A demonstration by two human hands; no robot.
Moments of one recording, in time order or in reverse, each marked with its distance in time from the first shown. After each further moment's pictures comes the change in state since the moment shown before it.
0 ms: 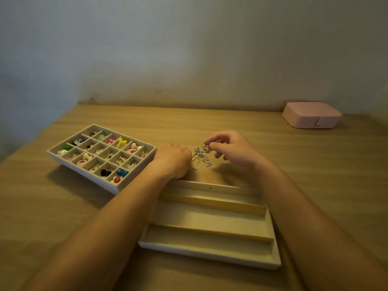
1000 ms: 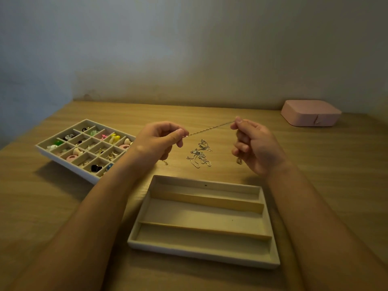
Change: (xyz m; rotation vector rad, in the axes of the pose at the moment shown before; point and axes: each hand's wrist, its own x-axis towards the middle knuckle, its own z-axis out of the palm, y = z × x) left_hand -0.042 -0.025 -0.014 -1.427 0.300 0.164; right_hand -0.029 0.005 -0.026 0.794 0.131 0.046
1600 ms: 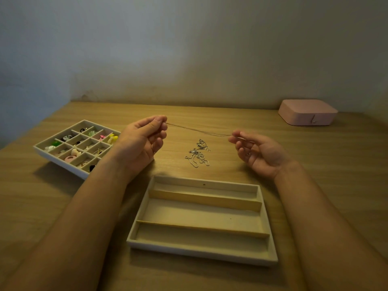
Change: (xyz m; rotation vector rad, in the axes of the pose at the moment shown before) left_hand 0.004 0.002 -0.016 -0.666 0.158 -0.256; right_hand 0.008 0.008 -0.037 0.199 0.034 0.272
